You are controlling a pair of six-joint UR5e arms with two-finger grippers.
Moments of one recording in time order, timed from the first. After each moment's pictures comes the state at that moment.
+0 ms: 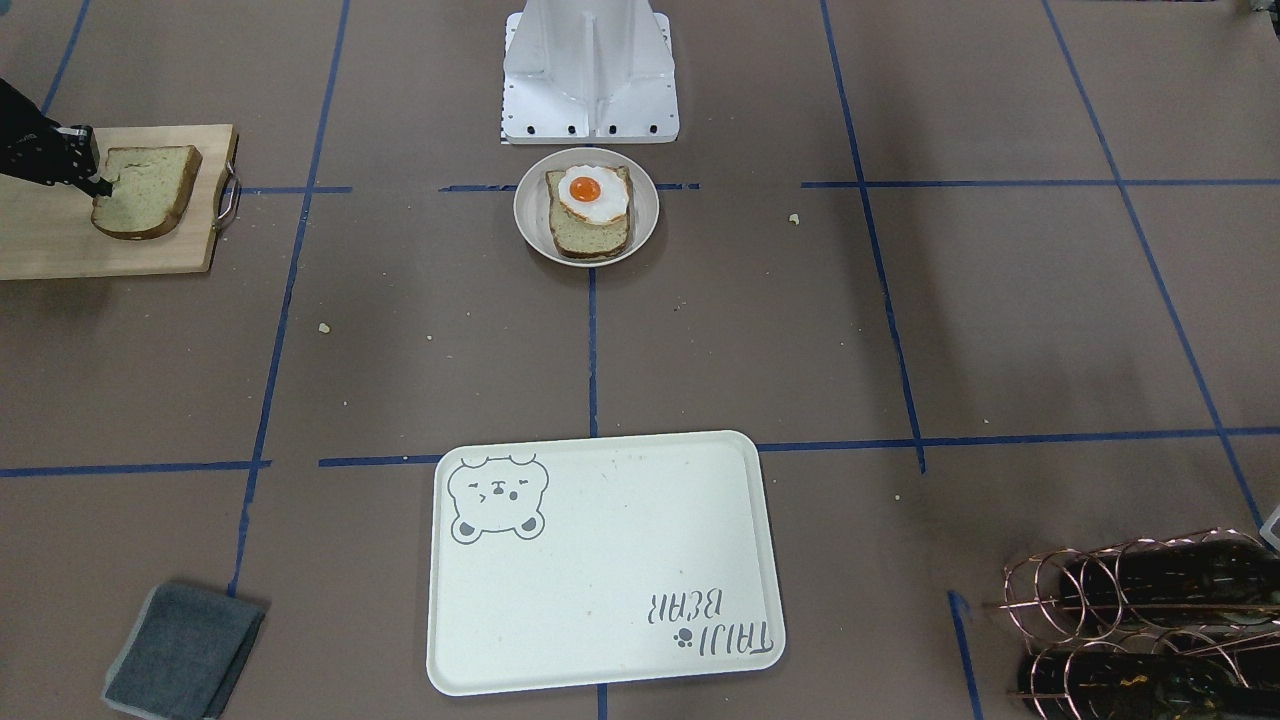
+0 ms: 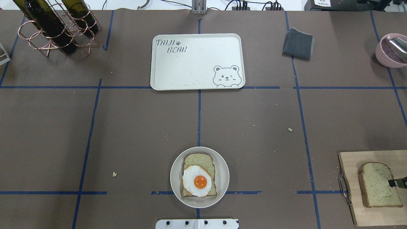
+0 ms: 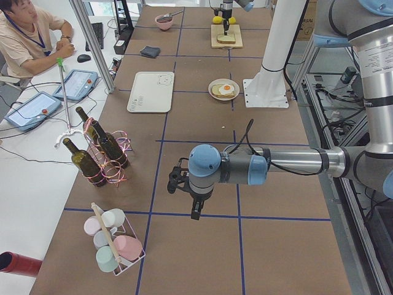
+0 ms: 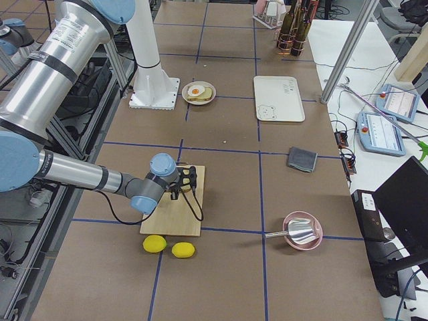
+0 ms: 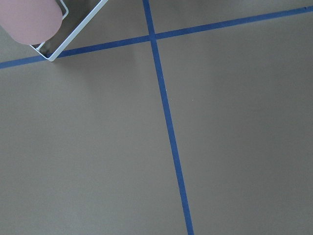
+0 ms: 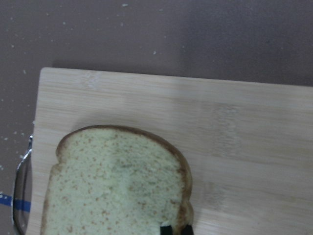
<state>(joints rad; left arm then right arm) -1.61 -1.30 -1.85 -1.60 -2.40 0.19 0.69 -2.13 1.70 -0.25 2.13 1.02</state>
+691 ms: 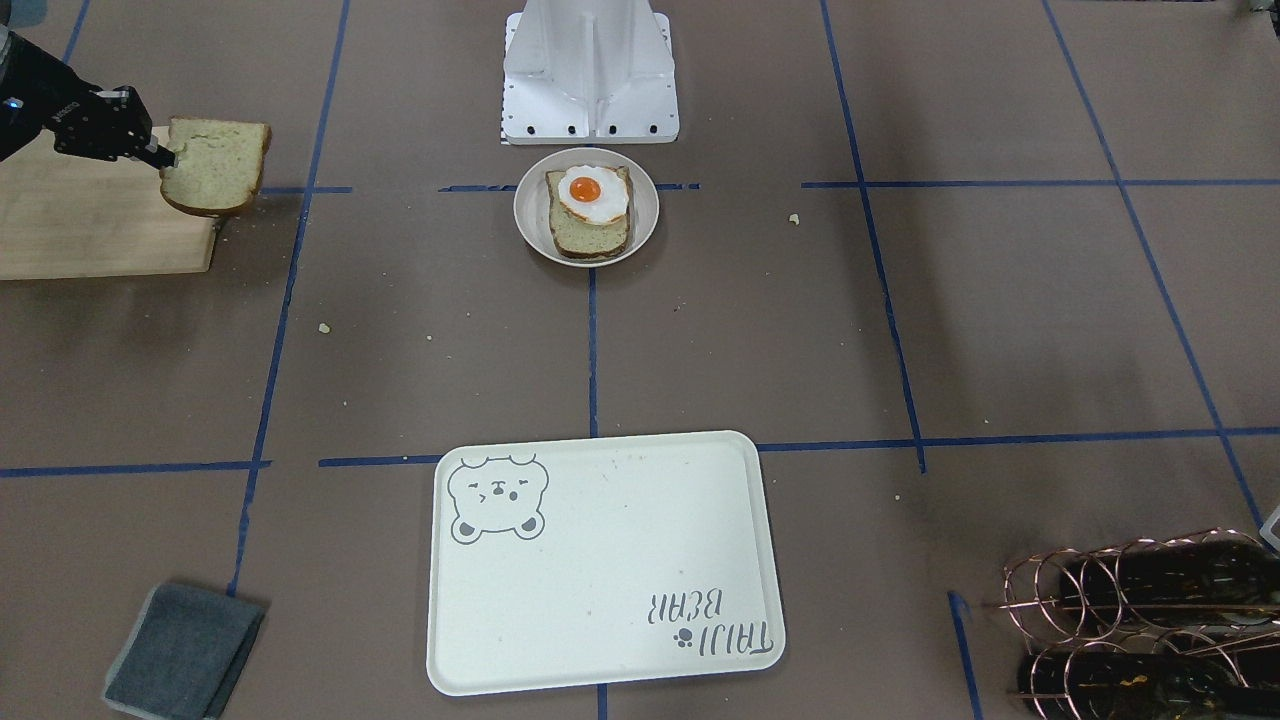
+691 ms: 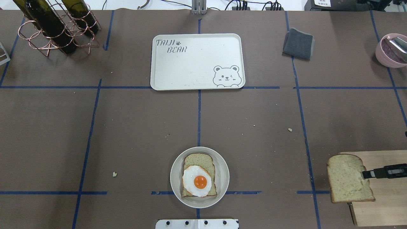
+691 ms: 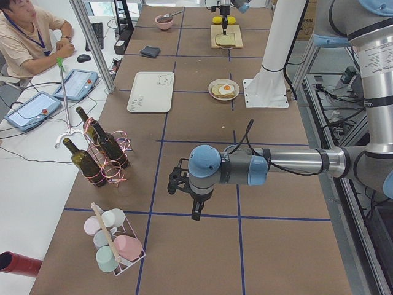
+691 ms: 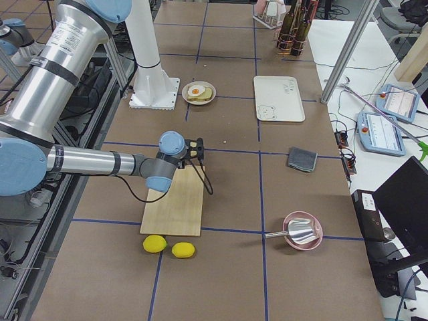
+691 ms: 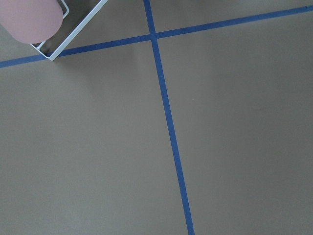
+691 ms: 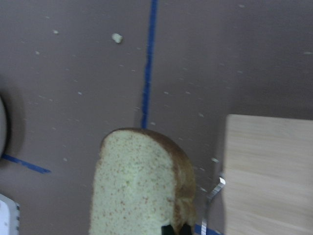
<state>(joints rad) -1.61 -1.30 -1.85 -1.60 -2.40 0.19 0.75 -2.00 1.87 -0.24 2.30 1.23</state>
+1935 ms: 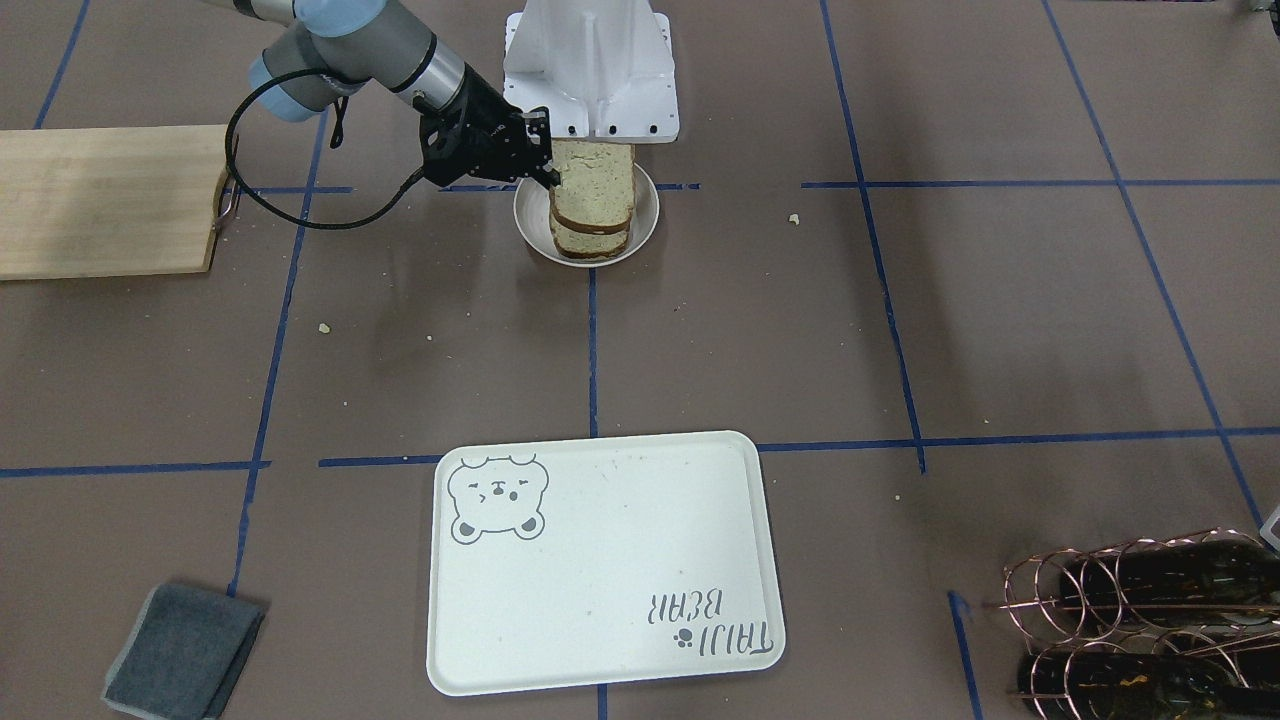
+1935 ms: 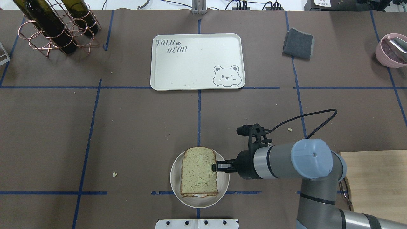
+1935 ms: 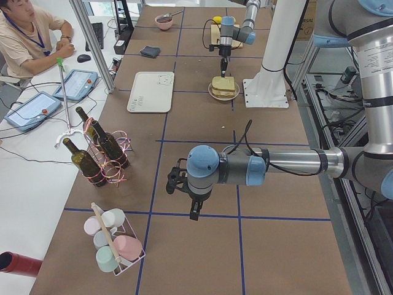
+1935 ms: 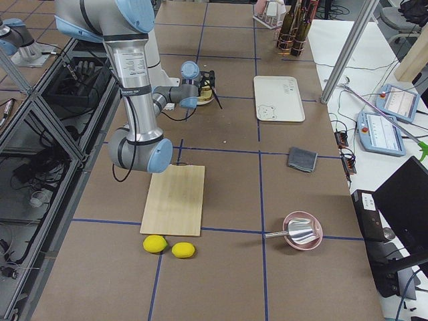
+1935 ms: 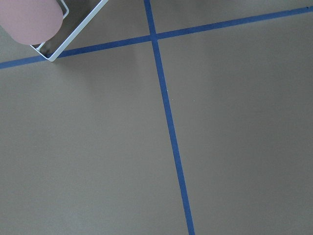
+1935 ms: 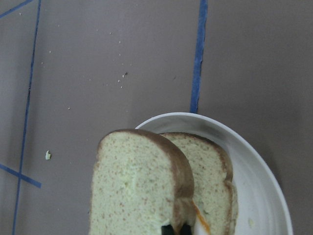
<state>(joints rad) -1.61 -1.31 -1.84 -1.61 -2.40 0.19 0.27 -1.27 1.85 -0.75 1.77 1.44</state>
